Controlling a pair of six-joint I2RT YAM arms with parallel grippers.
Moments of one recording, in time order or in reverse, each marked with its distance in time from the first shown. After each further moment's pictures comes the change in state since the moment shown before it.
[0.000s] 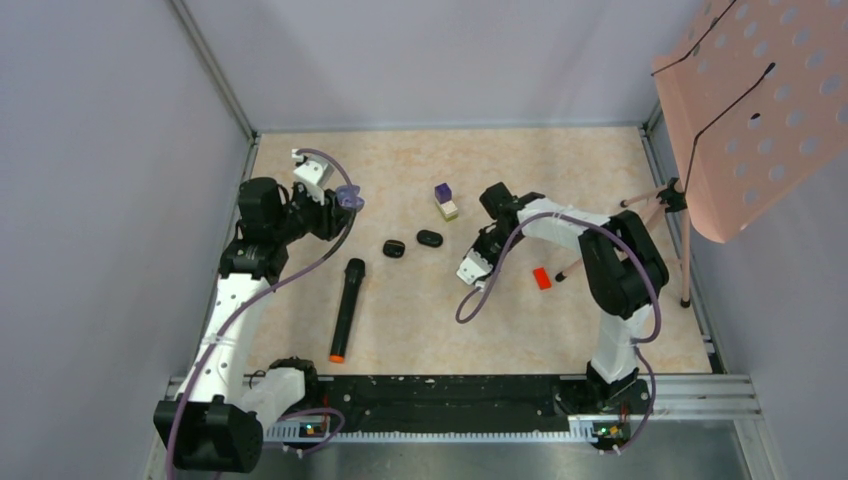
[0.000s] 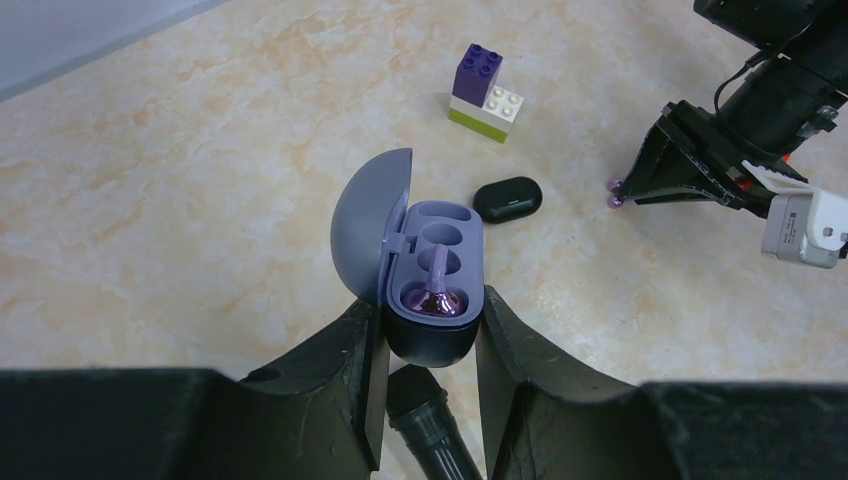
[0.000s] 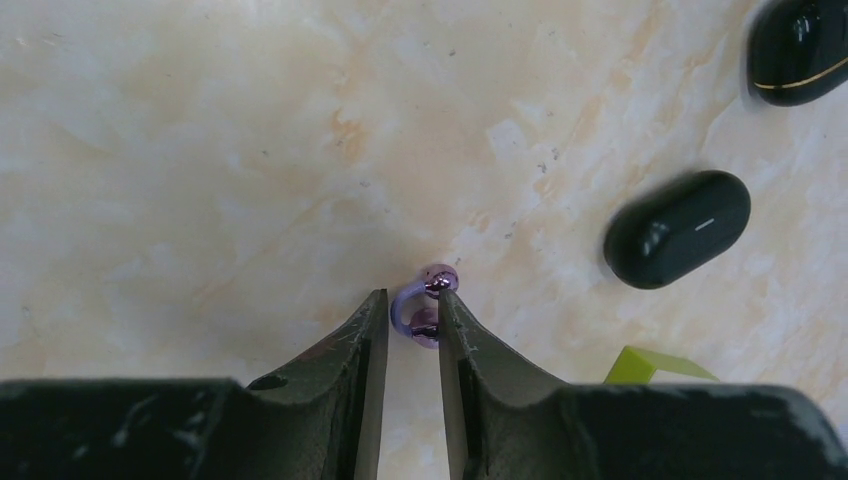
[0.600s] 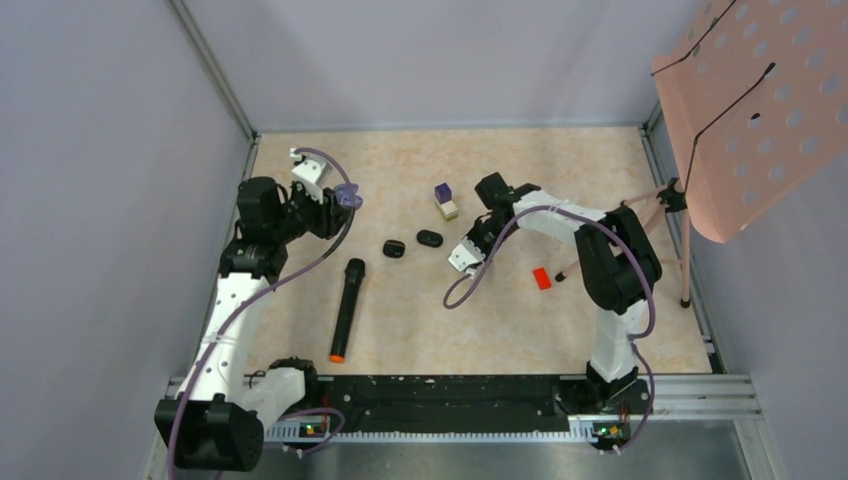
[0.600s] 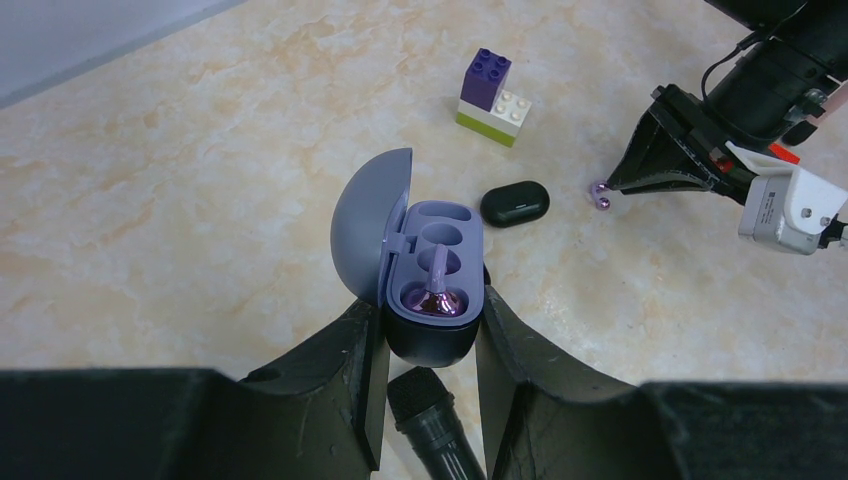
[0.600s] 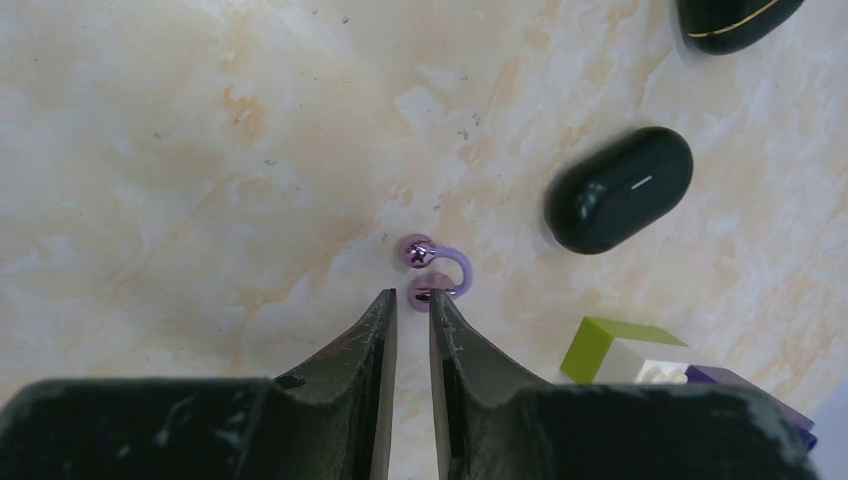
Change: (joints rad) left arm 0.010 0.005 -0.001 0.014 -0.002 -0.001; right arm 0.000 0.048 0.117 -0.003 -0.009 0.085
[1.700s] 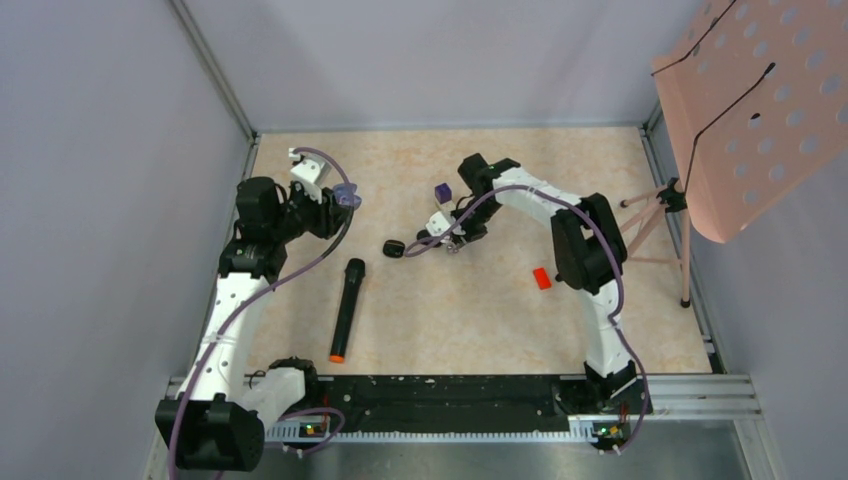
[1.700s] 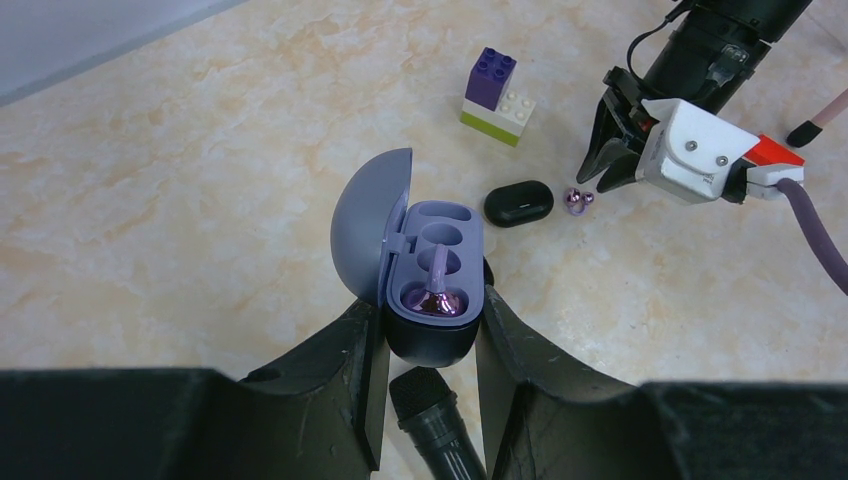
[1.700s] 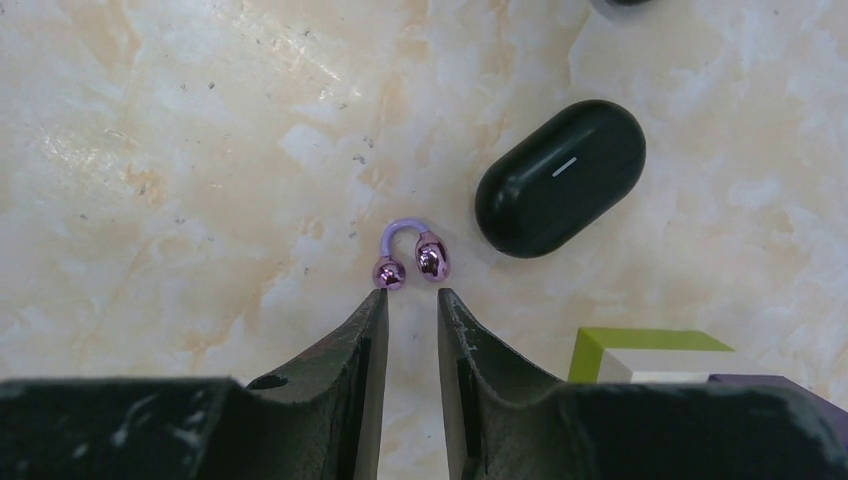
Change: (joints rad) left arm 0.008 0.000 0.000 0.000 0.000 0.000; right arm 0.009 0.236 0.383 -0.254 -0.060 0.272
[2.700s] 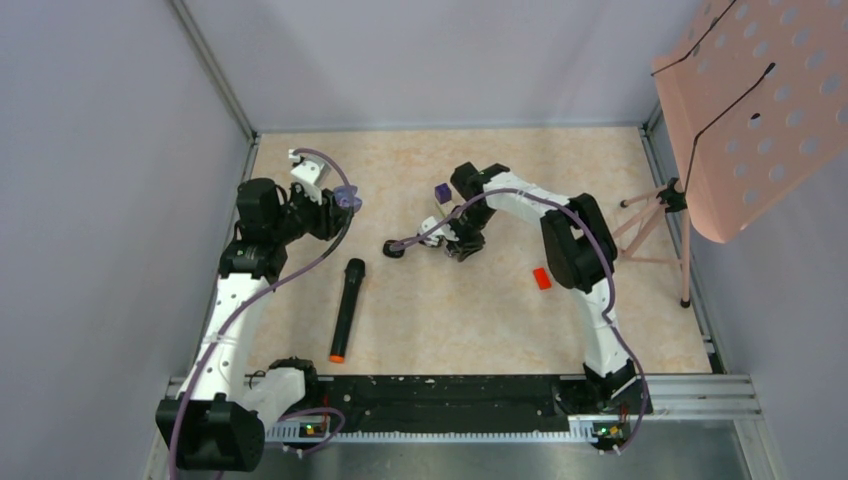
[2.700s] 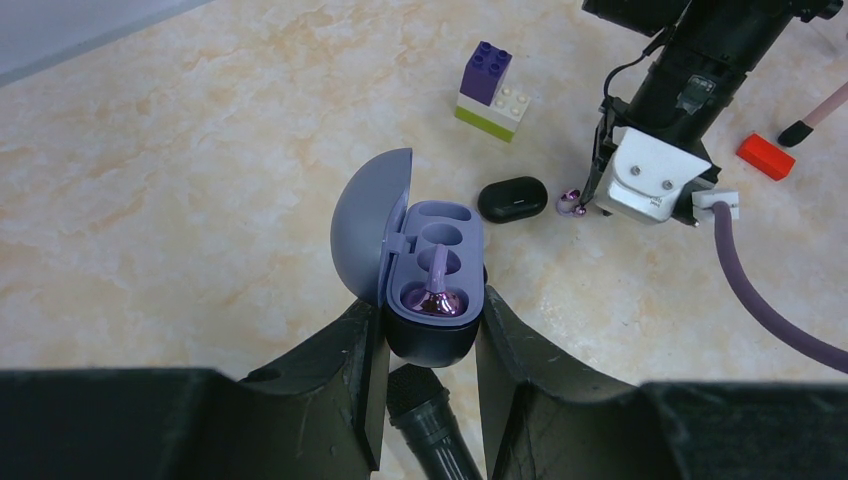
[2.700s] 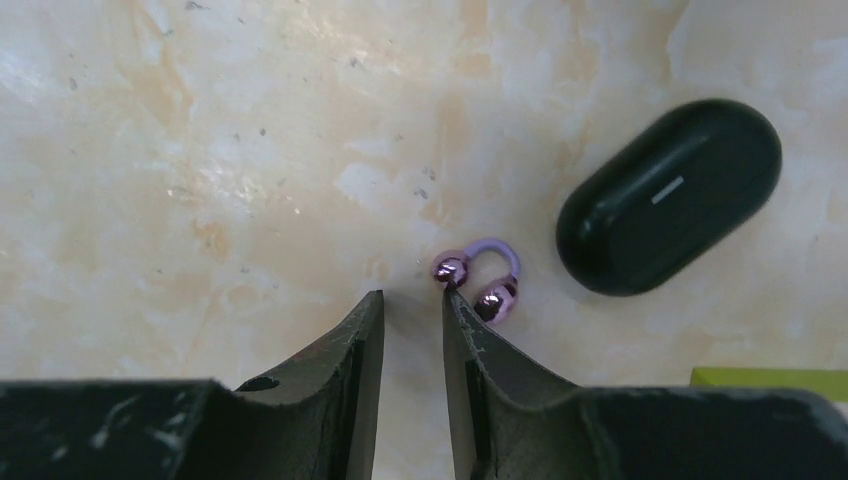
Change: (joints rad) left arm 0.003 -0.001 -0.011 0.000 0.007 -0.014; right arm 0.028 0.060 0.032 -0.067 0.044 0.170
